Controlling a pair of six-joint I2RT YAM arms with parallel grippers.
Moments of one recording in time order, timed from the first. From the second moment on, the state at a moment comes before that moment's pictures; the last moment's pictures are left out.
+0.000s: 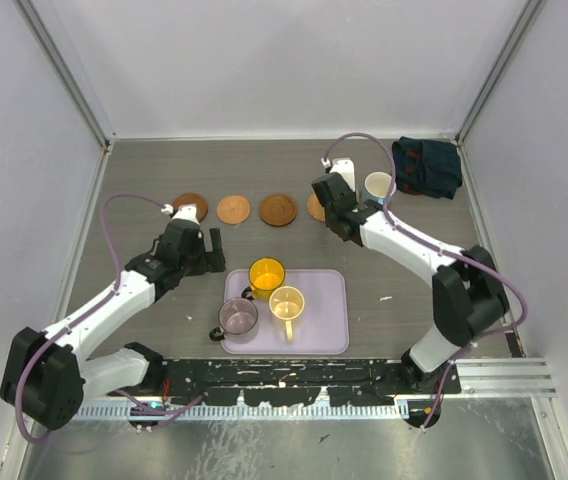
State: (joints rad) left arm -0.46 1.09 0.66 -0.36 -0.20 -0.48; right arm 0.60 1.54 1.13 -0.41 0.58 0.34
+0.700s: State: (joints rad) left arm -0.46 1.26 0.76 -0.30 -0.19 -0.45; right arm 0.47 1.84 1.30 -0.30 0.37 0.25
